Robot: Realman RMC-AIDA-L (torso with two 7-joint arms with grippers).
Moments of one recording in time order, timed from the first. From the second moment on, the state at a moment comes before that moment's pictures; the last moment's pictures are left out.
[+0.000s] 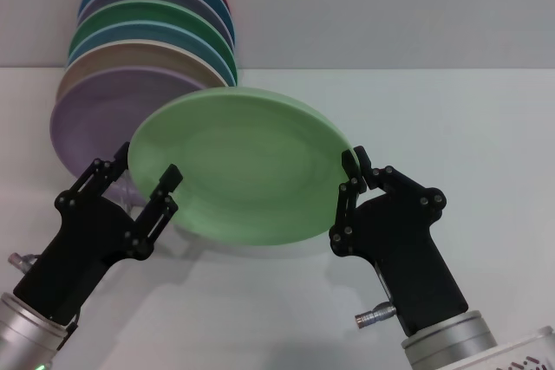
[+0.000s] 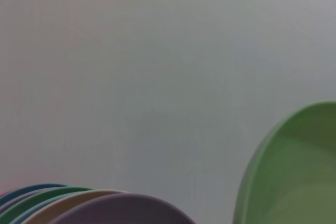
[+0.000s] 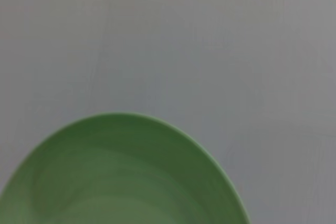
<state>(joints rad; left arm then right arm) -0.25 -2.07 -0.80 -0.26 2.77 1.52 -0.27 0.24 2.09 0.09 1.05 -1.72 -1.39 -0.93</state>
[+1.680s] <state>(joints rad) -0.26 -2.07 -0.82 -0.26 2.77 1.53 -0.27 0.24 2.09 0.08 1.05 -1.73 -1.39 -0.94</state>
